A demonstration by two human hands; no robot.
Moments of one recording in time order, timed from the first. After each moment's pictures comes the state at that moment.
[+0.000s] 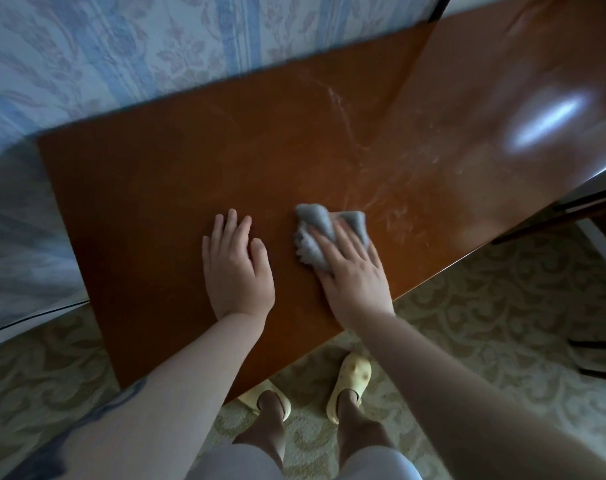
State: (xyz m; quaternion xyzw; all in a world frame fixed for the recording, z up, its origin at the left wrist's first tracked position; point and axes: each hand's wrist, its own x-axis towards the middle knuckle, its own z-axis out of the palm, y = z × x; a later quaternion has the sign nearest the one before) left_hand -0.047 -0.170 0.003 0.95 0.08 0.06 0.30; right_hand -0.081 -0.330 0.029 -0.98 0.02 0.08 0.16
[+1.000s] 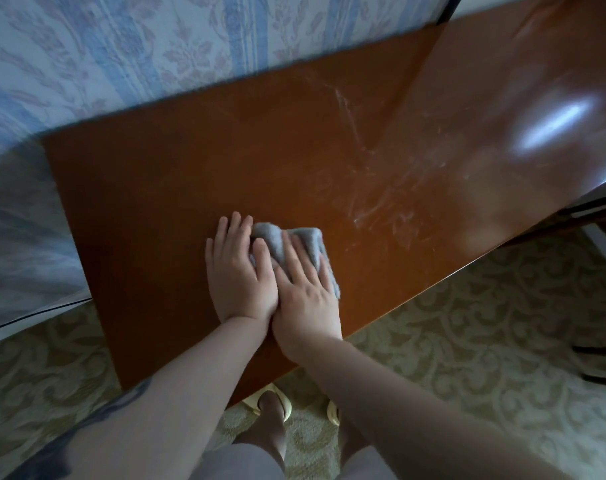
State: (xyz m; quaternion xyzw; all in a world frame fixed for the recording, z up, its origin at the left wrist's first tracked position) left_hand -0.046 -0.169 0.004 0.94 0.09 0.07 0.32; right_hand -0.091 -0.258 0.026 -0.98 -0.03 0.09 0.19
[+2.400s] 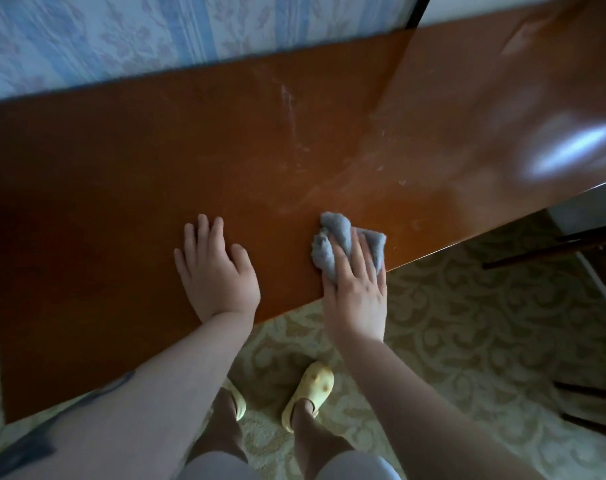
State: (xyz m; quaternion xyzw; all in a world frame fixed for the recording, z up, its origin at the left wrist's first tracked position) left_hand -0.073 -0.289 0.008 0.95 0.21 0.05 0.23; right_hand -0.112 -0.453 0.006 -0.98 0.09 -0.03 0.19
